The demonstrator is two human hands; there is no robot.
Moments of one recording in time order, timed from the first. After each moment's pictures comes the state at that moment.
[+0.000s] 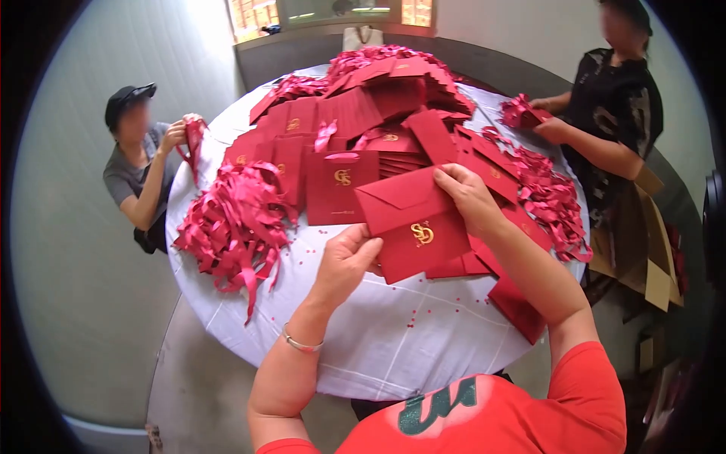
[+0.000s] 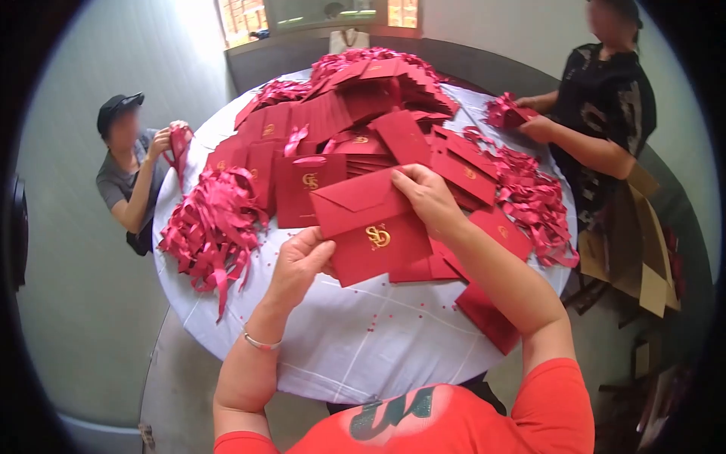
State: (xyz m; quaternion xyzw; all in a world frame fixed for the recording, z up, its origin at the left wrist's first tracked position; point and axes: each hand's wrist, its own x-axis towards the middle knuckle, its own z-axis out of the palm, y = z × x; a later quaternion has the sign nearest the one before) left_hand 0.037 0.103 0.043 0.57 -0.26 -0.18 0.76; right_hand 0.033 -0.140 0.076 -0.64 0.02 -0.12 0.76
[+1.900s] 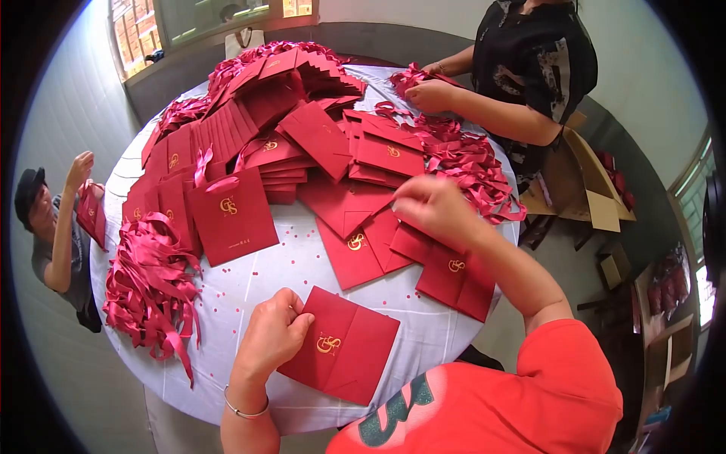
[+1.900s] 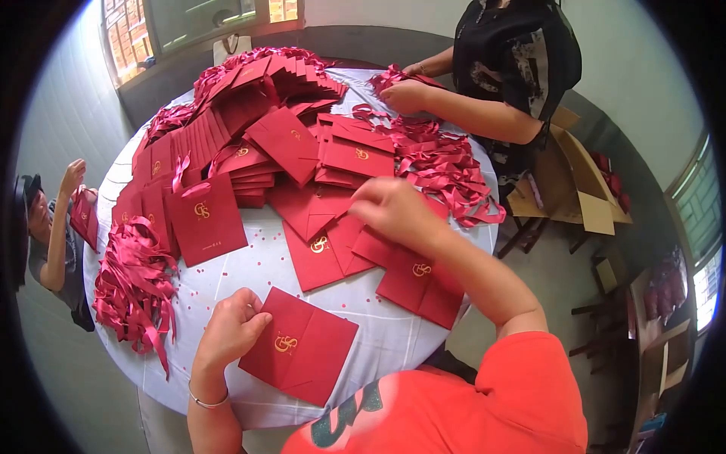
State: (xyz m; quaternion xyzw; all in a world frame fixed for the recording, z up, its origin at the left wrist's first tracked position) left_hand 0.008 0.100 0.063 0.86 -0.31 -0.17 0.36; right_hand -0.057 -0.220 0.067 -0.90 0.01 -0.24 0.36
